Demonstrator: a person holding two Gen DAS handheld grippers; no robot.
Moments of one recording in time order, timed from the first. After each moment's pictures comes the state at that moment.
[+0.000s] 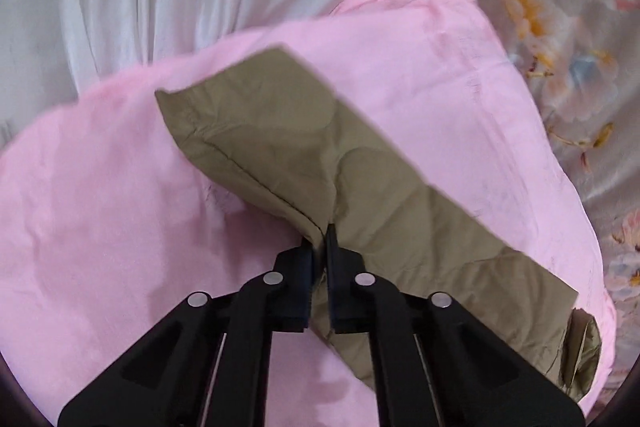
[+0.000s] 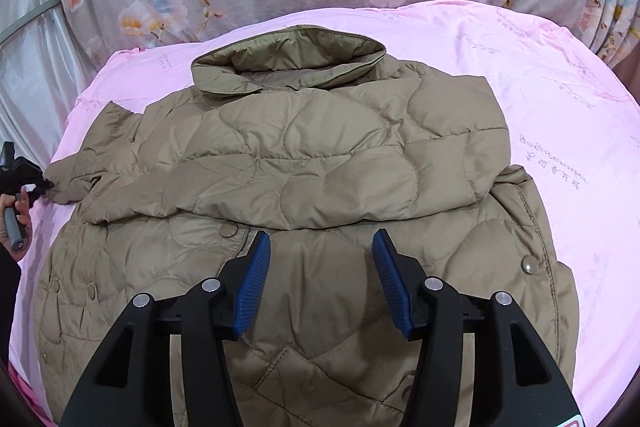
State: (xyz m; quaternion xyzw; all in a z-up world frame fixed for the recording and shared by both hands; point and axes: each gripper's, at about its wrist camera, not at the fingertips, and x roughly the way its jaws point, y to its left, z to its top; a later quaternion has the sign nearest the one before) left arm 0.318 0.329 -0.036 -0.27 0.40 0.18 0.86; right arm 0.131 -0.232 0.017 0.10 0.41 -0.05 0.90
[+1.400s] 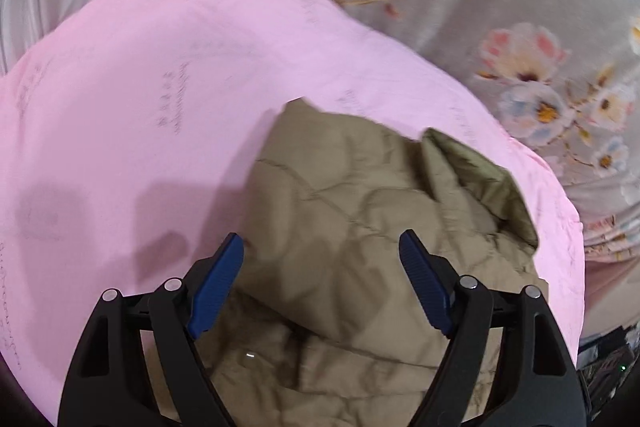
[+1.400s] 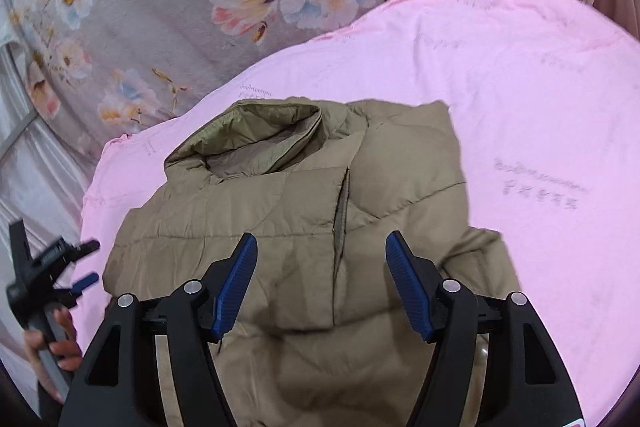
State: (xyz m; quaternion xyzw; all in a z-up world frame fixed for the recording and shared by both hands) left arm 0.287 0.088 -0.006 -0.22 0.44 -0.04 0.87; right arm 0.173 -0.321 0.040 0.25 0.38 -0.06 0.89
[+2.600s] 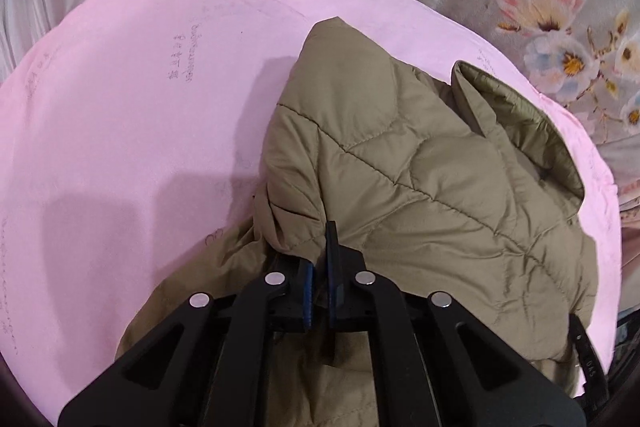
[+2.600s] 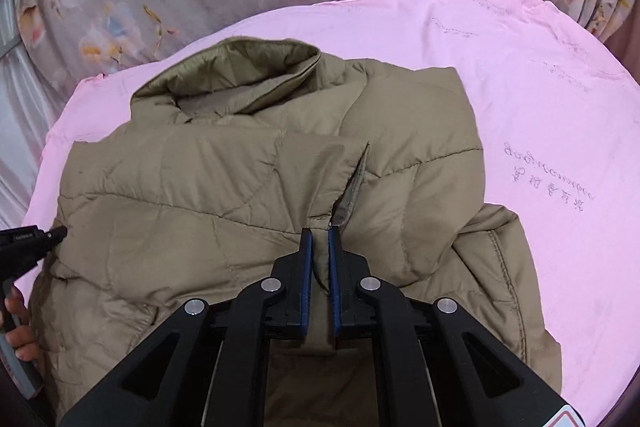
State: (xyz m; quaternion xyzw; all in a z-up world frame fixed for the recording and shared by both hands) left arm 0.264 0.060 -0.040 -0.13 0.46 -0.01 0.88; right arm 0.176 -0.297 -0.001 0.13 0.42 -0.08 0.90
